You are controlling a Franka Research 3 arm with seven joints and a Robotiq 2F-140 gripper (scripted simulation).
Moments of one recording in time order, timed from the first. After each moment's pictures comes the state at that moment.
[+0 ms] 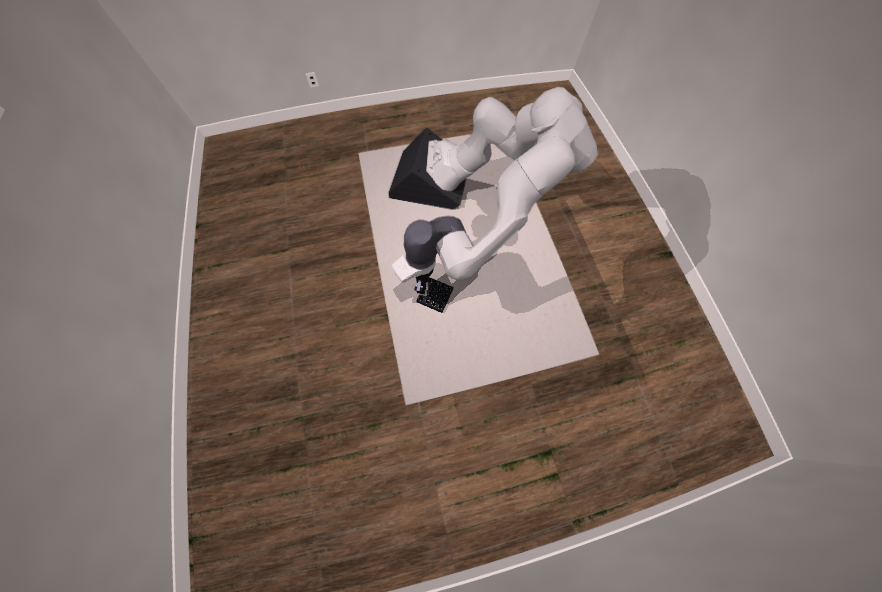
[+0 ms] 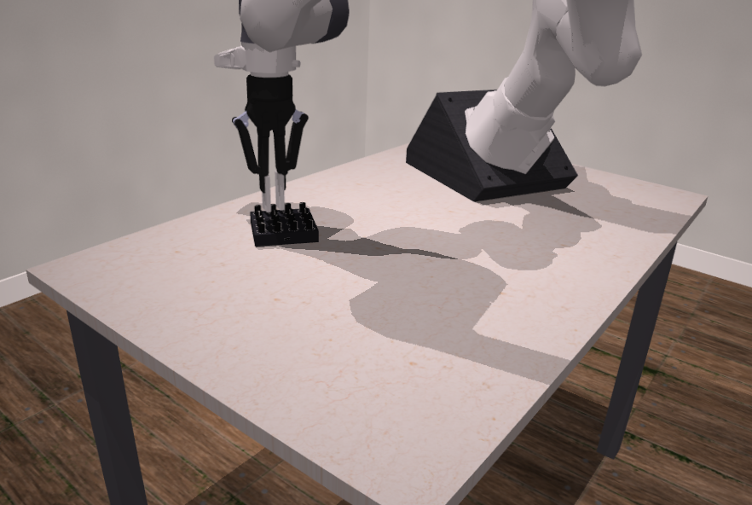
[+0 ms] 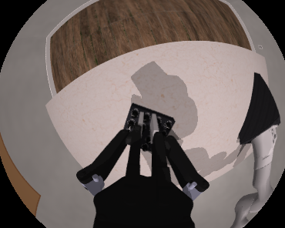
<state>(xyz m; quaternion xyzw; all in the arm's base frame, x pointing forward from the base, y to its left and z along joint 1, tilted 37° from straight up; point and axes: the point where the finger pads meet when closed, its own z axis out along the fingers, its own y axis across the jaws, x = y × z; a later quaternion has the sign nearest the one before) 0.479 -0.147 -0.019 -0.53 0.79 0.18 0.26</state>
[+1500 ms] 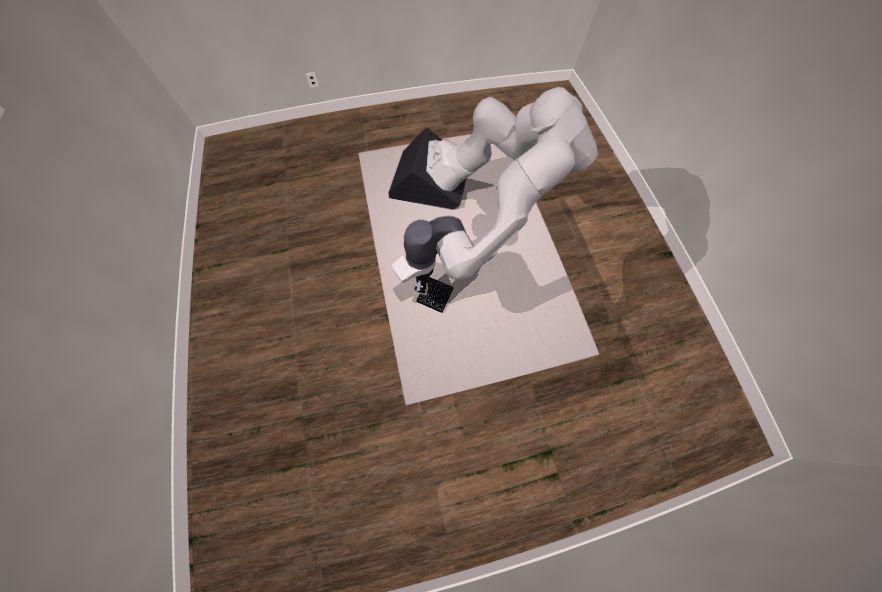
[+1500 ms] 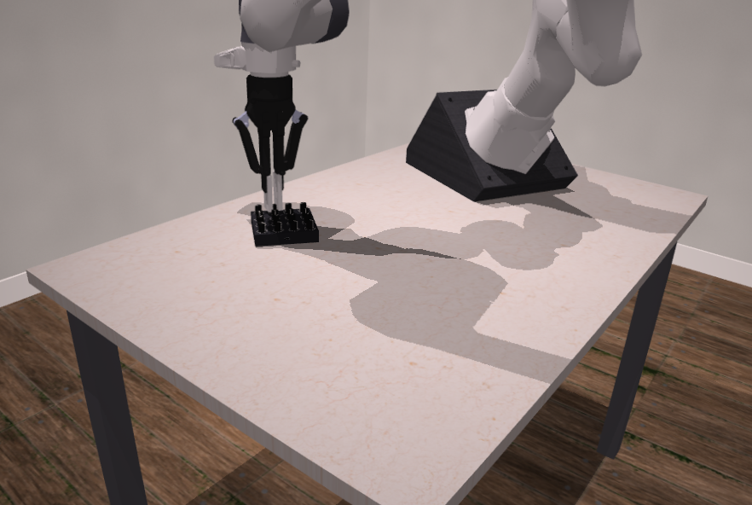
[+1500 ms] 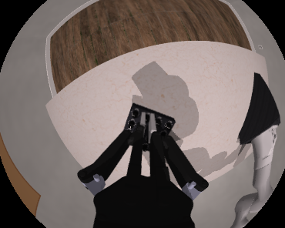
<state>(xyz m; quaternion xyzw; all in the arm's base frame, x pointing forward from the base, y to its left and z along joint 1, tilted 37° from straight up) 0.479 -0.147 -0.019 -0.53 0.79 0.18 0.26</state>
